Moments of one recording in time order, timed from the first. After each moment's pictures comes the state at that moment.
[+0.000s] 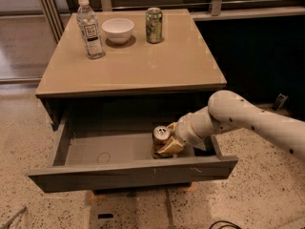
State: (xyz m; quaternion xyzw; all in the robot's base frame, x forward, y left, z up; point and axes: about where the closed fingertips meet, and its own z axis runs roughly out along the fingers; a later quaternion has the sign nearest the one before) arm 0.541 -0.046 0.631 -0.61 0.70 0.22 0.28
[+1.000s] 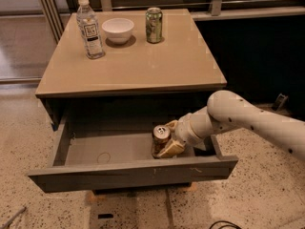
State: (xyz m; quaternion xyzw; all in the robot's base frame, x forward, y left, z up) arm 0.542 -0.046 0.633 -0.61 0.70 0.22 0.28
